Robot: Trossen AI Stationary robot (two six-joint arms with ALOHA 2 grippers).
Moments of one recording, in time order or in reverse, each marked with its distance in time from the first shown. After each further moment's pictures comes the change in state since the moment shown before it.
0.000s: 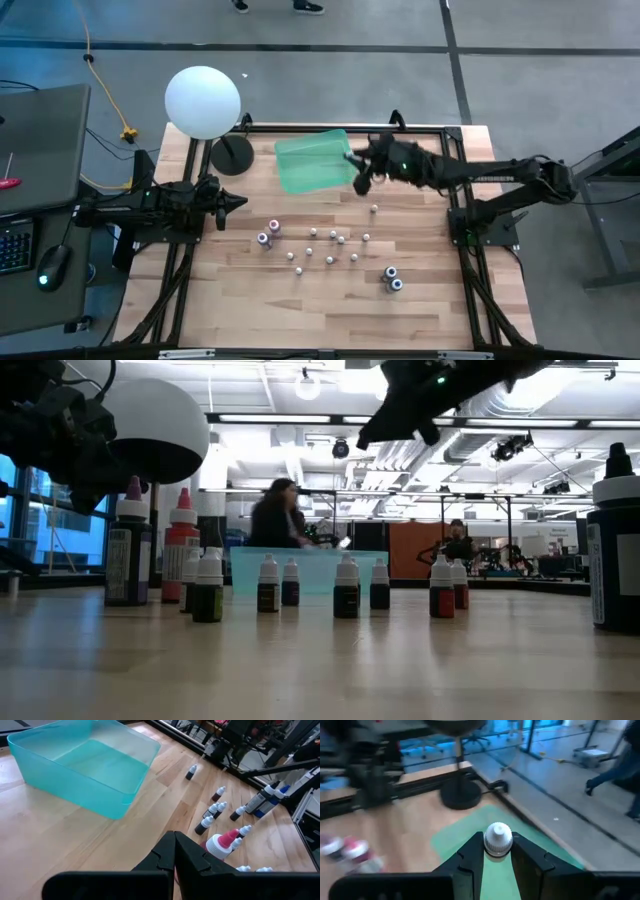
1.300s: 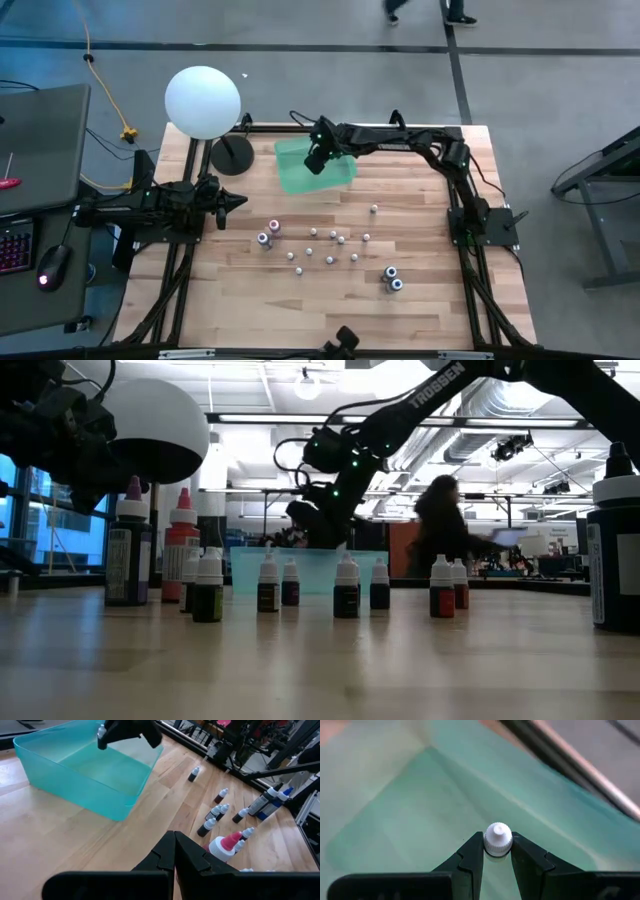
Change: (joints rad) left arm 0.000 0.000 0.000 0.000 -0.016 0.000; right arm -0.213 0.843 0.714 -0.465 -0.109 0.132
